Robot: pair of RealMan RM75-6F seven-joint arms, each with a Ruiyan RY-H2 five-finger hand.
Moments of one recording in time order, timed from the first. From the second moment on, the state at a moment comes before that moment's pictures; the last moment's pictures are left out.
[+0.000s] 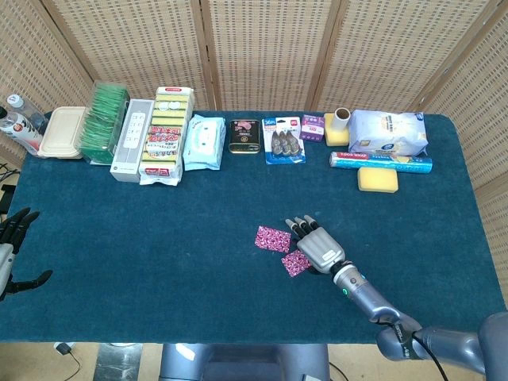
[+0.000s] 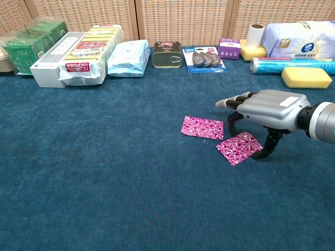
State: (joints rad) left arm -0.14 -0.82 -0.04 -1.95 1.36 1.32 -0.03; right arm 0.75 -1.53 0.00 -1.41 -1.26 0.88 -0.47
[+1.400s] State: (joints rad) left arm -0.14 -0.80 -0.02 -1.96 1.40 1.31 -0.08; right arm 0.93 -1.58 0.20 -1.62 -0.44 0.98 -0.73
